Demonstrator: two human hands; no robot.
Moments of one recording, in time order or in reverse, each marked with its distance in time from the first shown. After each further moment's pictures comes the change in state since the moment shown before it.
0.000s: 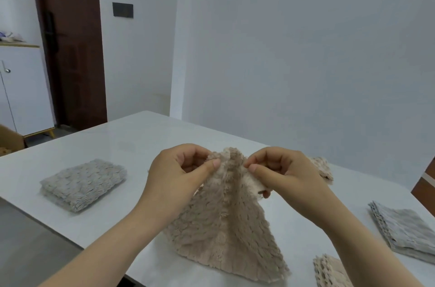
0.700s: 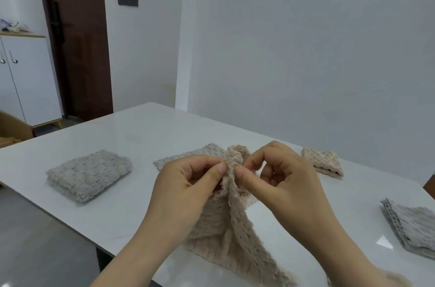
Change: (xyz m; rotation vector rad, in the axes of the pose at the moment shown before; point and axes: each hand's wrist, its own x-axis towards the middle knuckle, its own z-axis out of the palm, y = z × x) left_hand -0.025 -0.001 0.003 -0.175 -0.043 -0.066; right_hand -0.009 -0.001 0.036 -0.159 0.212 -0.188
